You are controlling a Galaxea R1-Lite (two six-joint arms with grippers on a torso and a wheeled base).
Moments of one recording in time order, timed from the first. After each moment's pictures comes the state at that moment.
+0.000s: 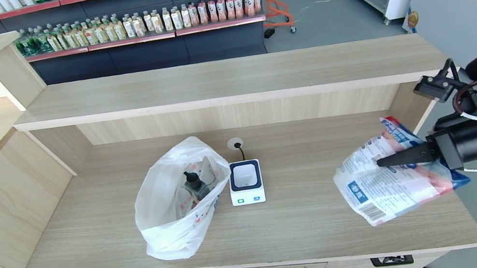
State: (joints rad) left arm 0.00 0.00 0.00 0.00 0.03 0.00; right arm 0.04 1.62 -0.98 0.17 0.93 -0.27
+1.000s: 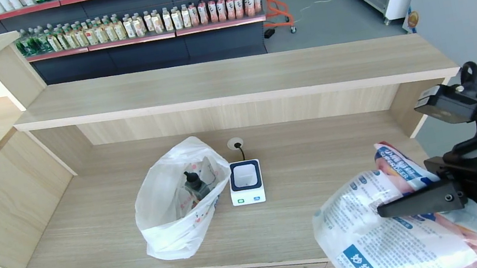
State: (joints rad) left arm 0.00 0.00 0.00 0.00 0.03 0.00; right arm 0.32 1.41 -0.83 0.09 1.01 -0.07
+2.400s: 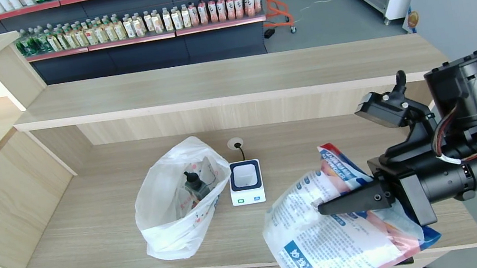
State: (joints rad) left arm 0.00 0.00 0.00 0.00 0.03 0.00; right arm 0.51 1.54 -0.85 -0.19 0.87 0.08
